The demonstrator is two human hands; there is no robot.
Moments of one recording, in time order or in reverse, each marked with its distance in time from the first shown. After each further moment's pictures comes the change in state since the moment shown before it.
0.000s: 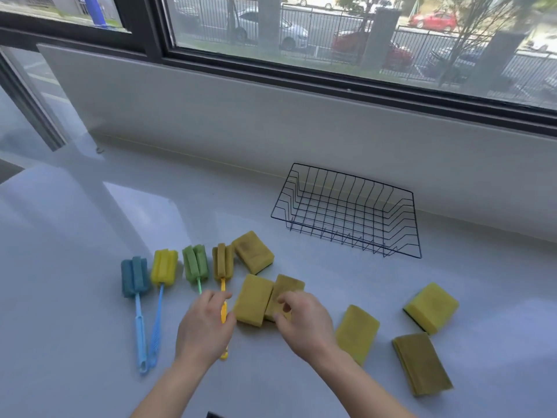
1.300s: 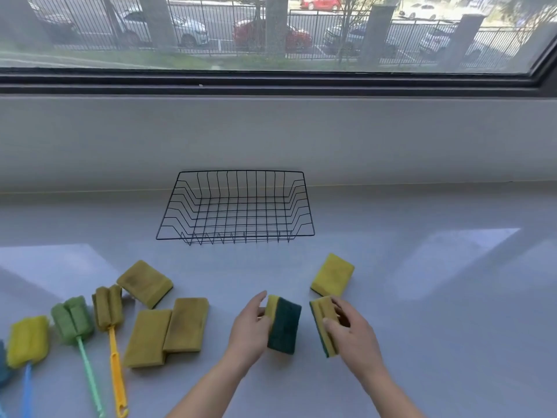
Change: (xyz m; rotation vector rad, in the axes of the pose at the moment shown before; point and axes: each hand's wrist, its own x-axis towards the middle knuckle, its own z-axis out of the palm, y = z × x) left_hand -0.022 0.209 0.137 -0.562 -0.663 -0.114; right_hand -0.111 0.201 -0.100 0.652 0.297 0.622
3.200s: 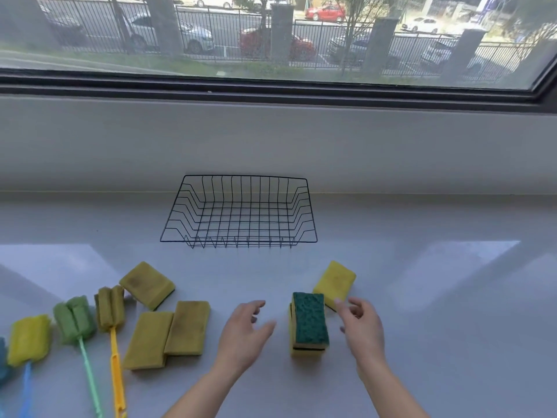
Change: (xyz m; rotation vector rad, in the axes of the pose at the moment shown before) left_hand -0.004 -0.008 -0.017 0.214 0.129 0.201; right_hand 0.034 0.001 0.003 0.151 0.260 0.164
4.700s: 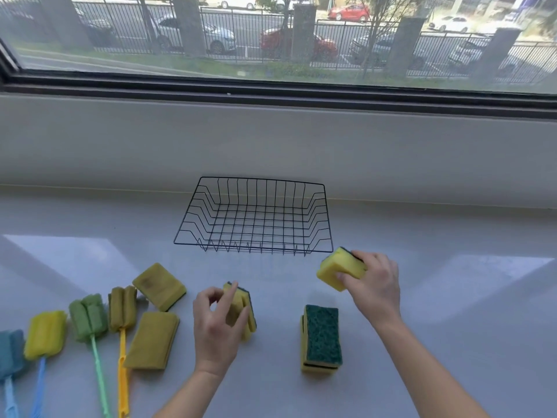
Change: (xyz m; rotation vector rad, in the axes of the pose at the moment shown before) left_hand 0.023 -0.035 -0.037 0.235 0.624 0.406; right_hand 0.050 -0.089 0.007 -0.463 0.058 -0.549
